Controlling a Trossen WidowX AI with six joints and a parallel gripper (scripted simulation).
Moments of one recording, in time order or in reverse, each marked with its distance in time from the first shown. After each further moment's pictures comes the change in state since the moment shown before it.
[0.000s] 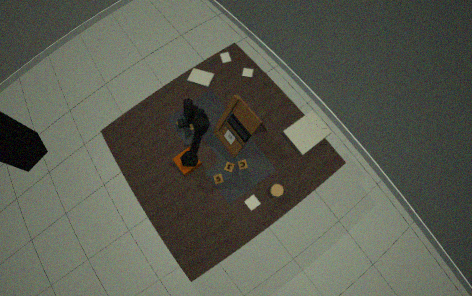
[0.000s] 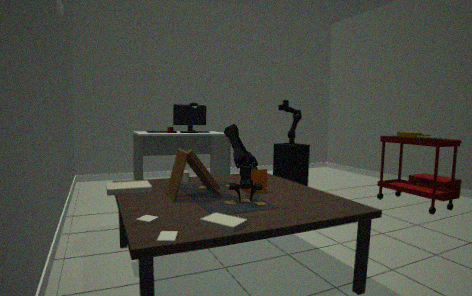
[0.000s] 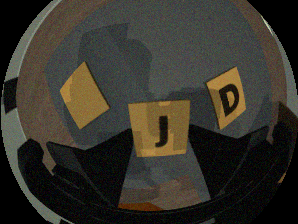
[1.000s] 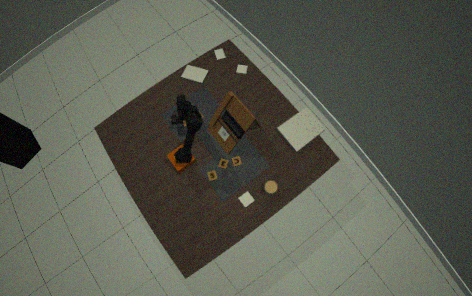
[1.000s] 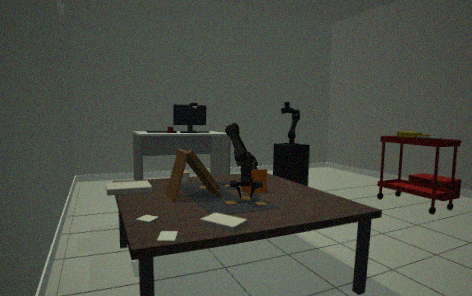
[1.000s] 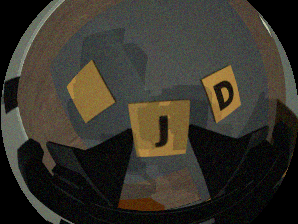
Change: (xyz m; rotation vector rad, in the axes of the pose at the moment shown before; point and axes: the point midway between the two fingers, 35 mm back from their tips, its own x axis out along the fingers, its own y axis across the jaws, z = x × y) arm -0.014 0.002 -0.003 -0.001 0.000 0.001
